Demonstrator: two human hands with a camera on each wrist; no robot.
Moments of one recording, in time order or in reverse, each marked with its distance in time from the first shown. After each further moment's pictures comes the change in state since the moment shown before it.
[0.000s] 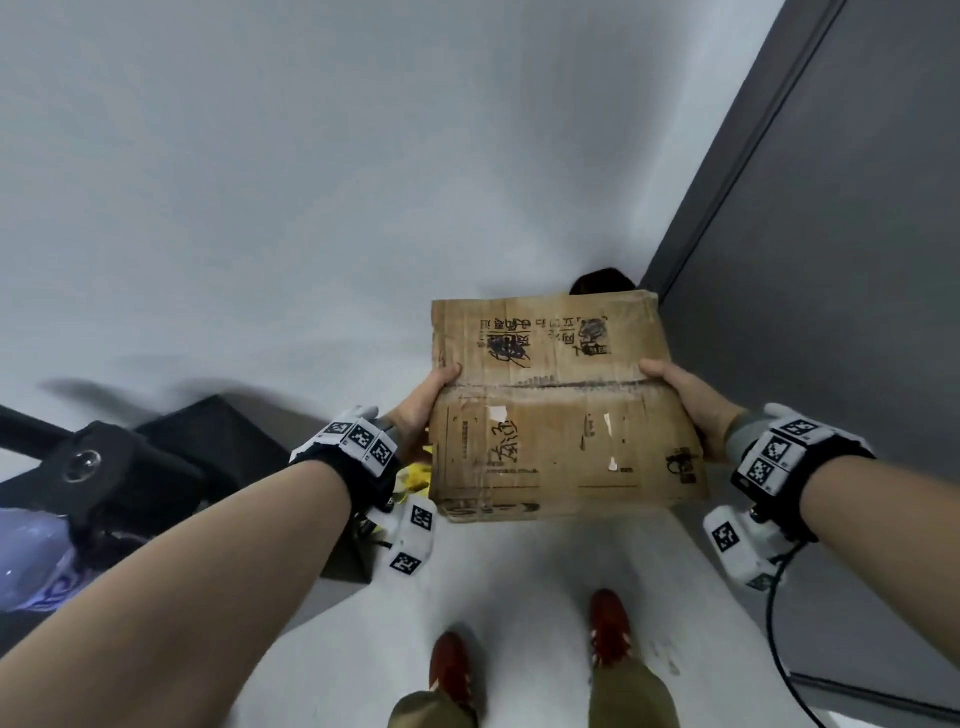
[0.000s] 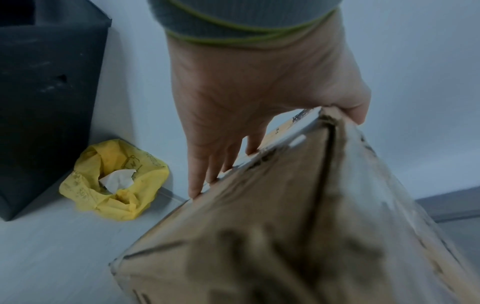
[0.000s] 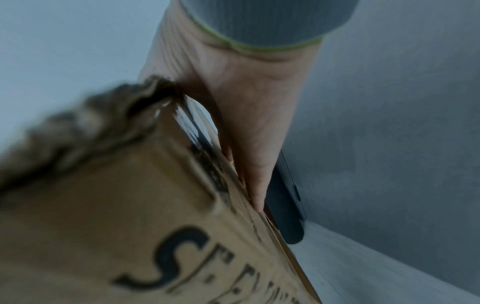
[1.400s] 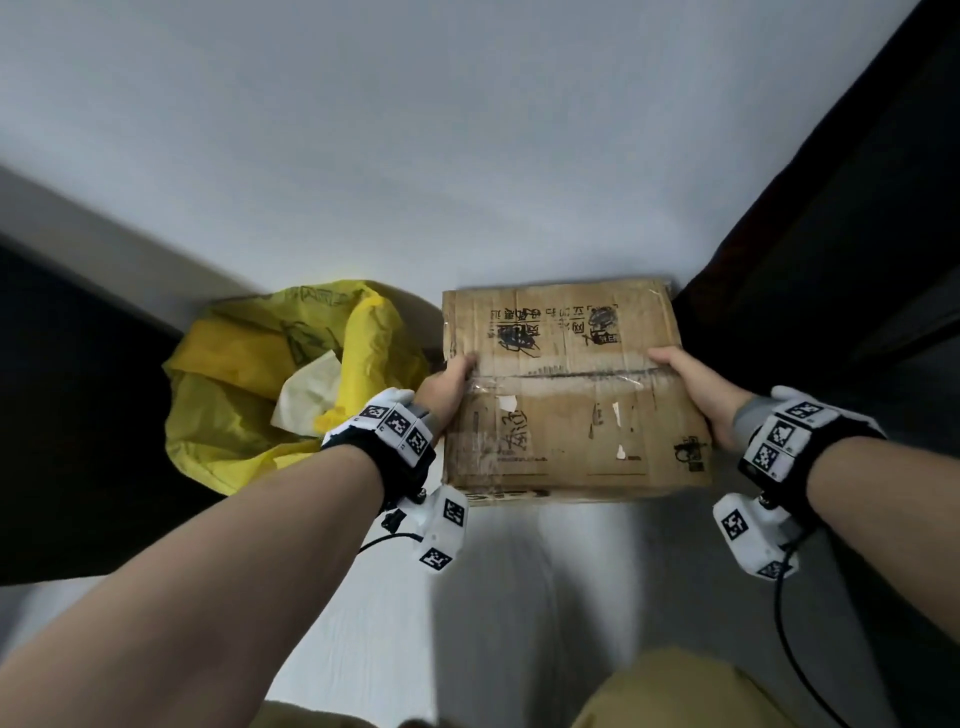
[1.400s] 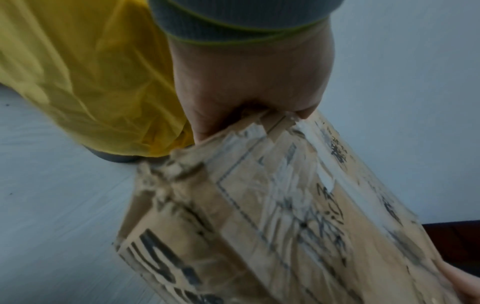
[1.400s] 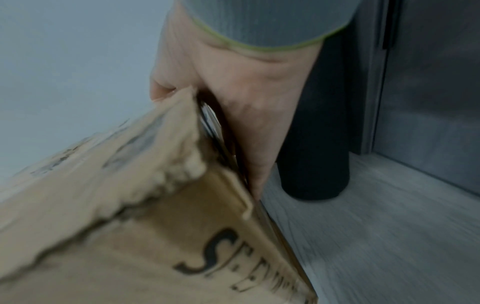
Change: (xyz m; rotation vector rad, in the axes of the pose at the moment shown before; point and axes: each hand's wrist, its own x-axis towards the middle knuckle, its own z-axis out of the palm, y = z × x) left_hand 0.585 -0.233 -0.027 -0.228 0.615 -0.034; right_hand 0.672 0.204 0.014 -0.389 -0.213 0.111
